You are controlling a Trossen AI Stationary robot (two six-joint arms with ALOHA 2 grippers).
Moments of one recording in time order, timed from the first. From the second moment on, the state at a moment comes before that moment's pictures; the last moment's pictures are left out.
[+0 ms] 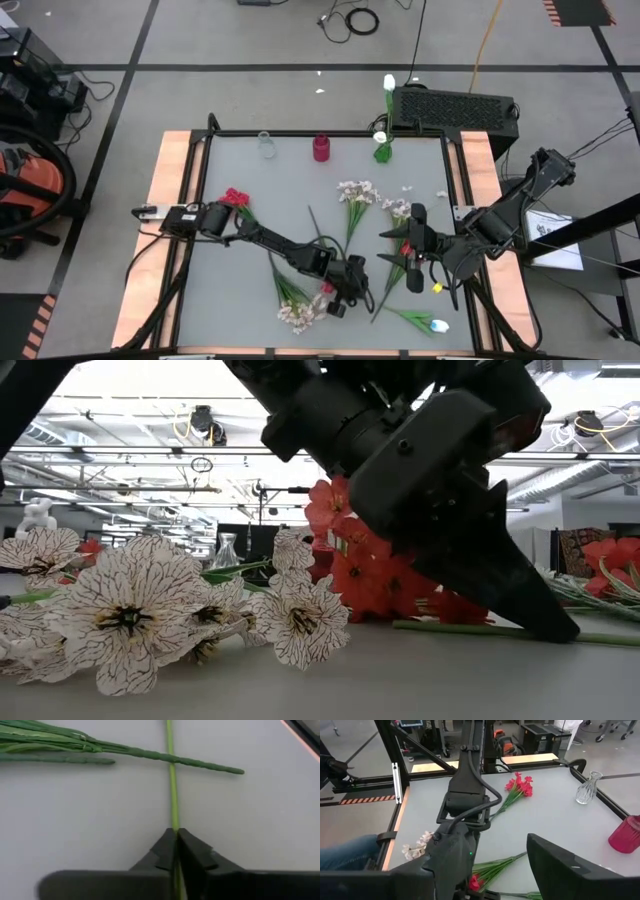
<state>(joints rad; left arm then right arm) -0.30 2.35 1.65 -0.11 0.18 0.07 0.69 1.16 1.09 -0.47 0.74 0.48</state>
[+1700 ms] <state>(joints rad) -0.33 2.21 1.64 -0.41 0.29 0.01 0.91 1.69 1.09 -0.48 0.42 1.30</state>
